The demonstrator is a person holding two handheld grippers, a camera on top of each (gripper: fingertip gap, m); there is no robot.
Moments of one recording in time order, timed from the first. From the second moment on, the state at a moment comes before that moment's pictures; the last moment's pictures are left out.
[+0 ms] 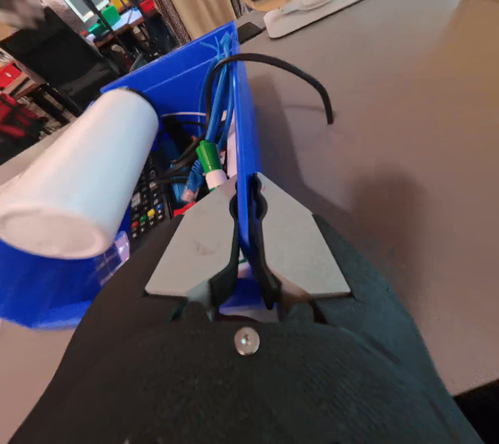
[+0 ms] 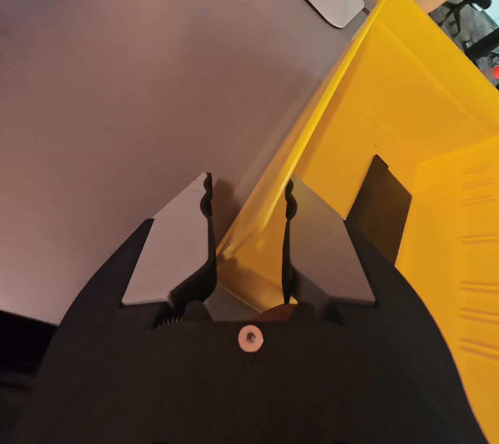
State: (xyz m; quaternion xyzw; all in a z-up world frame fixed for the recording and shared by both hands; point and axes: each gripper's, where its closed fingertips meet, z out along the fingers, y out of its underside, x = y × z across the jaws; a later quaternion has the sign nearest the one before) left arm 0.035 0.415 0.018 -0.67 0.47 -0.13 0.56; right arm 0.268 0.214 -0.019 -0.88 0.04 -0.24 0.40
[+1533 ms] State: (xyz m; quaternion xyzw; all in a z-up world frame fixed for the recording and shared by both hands) left arm 0.233 0.464 0.038 -0.60 0.47 -0.25 0.59; right arm 0.266 0.408 0.058 -0.78 -0.01 -0.17 0.60
